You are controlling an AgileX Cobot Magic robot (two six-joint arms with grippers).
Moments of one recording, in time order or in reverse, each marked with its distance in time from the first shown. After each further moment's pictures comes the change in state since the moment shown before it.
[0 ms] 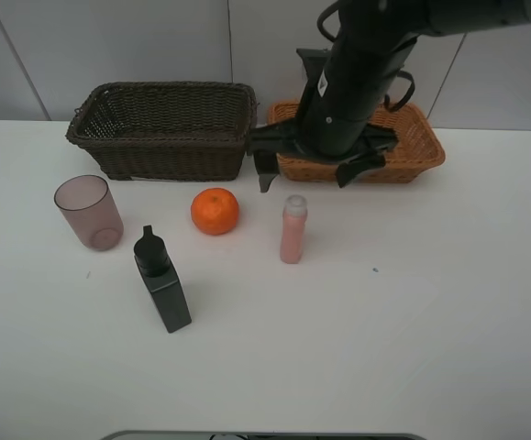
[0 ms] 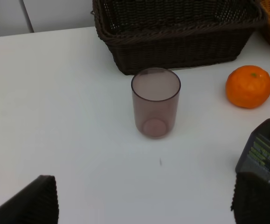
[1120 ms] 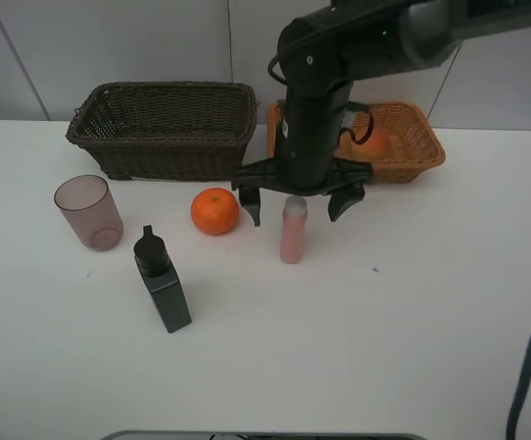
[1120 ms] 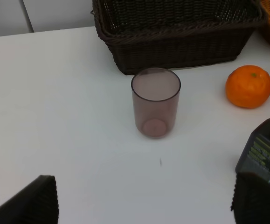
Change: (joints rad) left arm 0.000 0.000 0.000 0.000 0.000 0.000; right arm 0.031 0.213 -0.125 -0.004 0.133 0.117
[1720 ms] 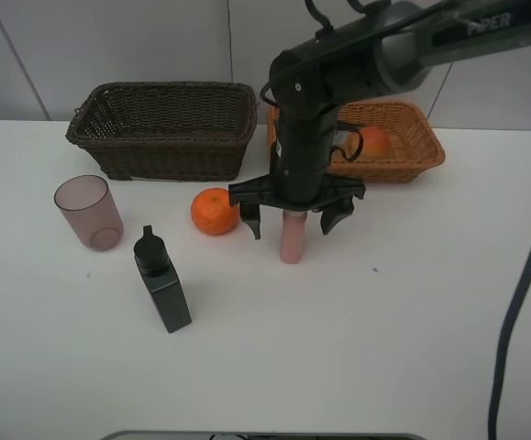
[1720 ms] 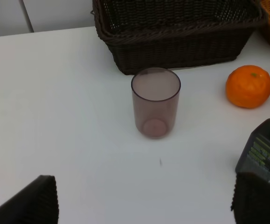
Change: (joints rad) left arm 0.000 0.000 0.001 0.000 0.000 0.000; right arm 0.000 0.059 0.000 0.006 -0.036 0.000
